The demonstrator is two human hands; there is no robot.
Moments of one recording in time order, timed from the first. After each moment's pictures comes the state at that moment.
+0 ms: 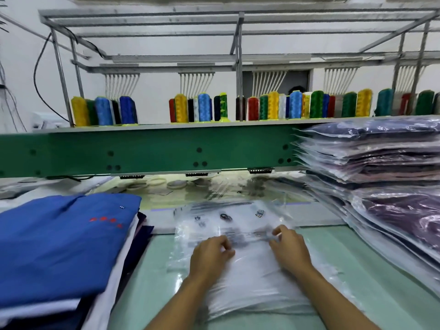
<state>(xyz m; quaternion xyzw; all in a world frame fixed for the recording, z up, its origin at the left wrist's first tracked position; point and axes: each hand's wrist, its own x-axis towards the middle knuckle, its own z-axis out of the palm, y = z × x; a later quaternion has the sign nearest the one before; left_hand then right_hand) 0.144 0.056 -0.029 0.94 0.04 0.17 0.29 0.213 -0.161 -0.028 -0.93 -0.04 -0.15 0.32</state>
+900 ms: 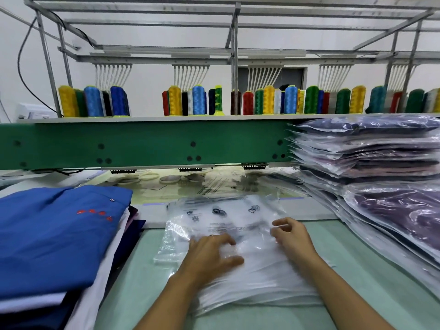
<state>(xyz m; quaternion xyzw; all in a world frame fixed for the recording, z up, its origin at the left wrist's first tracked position) 0.131 0.058 -0.029 0.96 -0.09 0.15 0.24 0.198 -0.179 -0.017 -0.78 -0.02 -0.10 0.62</state>
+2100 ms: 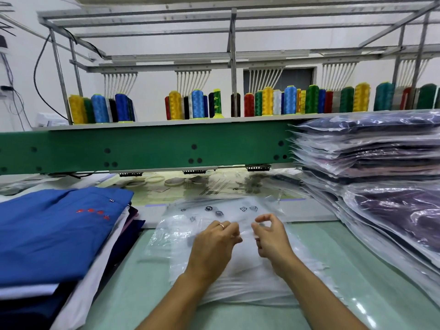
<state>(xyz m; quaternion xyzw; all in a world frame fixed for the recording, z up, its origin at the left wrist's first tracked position) 0.121 0.006 -0.011 0.89 -0.13 0.41 0.12 0.181 -0.150 -0.005 -0.69 -0.06 -0.01 0.72</state>
